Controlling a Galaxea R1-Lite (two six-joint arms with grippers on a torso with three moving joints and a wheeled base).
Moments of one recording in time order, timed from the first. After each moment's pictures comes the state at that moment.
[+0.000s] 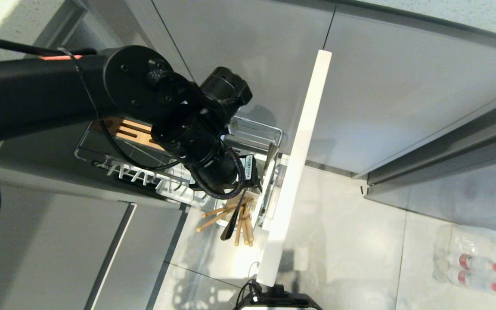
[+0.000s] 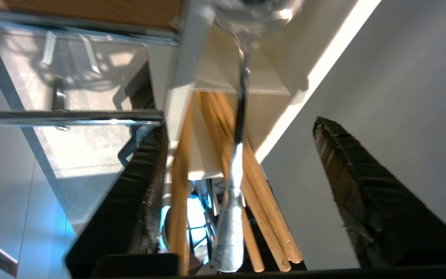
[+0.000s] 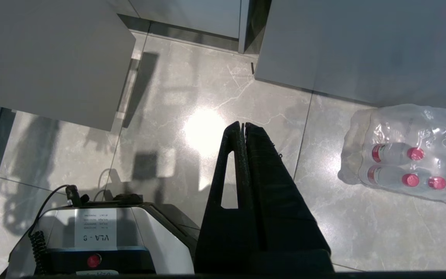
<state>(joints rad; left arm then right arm) -0.71 1.98 -1.98 0.97 0.12 -0.48 0.00 0.00 0.00 0.00 -0.02 0.04</state>
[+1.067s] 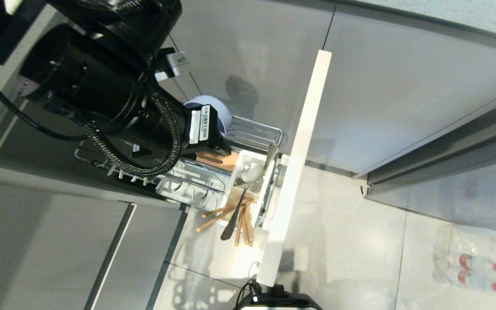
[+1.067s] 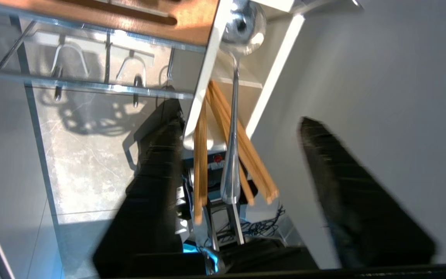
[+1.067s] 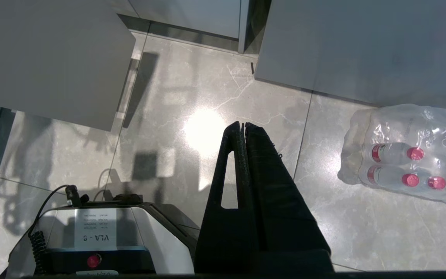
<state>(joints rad) -0.76 1.73 -1.97 1.00 0.24 -0.48 0.00 0.00 0.00 0.00 -0.02 0.04</state>
